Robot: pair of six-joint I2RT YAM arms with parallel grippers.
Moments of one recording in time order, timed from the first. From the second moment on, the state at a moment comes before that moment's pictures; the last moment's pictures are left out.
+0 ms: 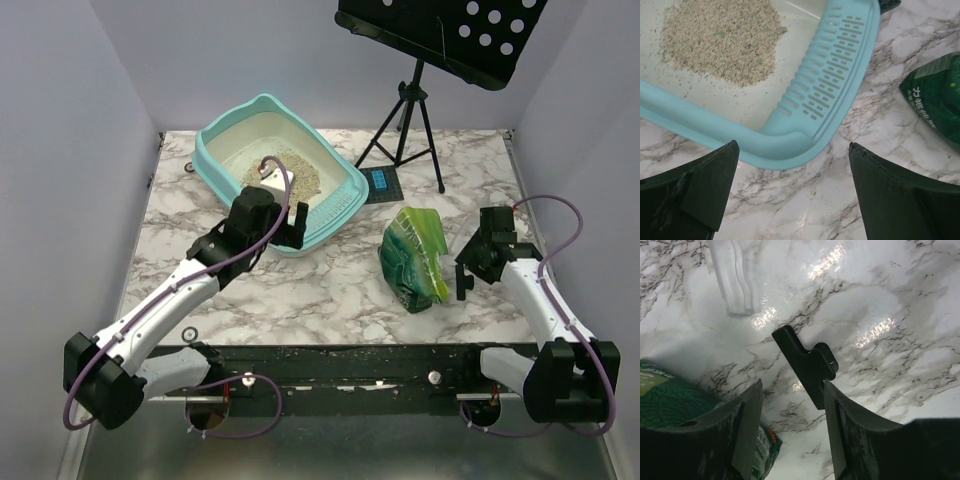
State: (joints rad) left arm -0.62 1.06 0.90 -0.32 -0.19 -0.17; right arm -0.02 1.13 0.73 -0.65 0.25 0.60
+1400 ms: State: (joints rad) left arm -0.65 2.41 2.15 0.17 1.23 -0.73; right arm -0.01 0.68 0.85 -0.82 0.09 0.52
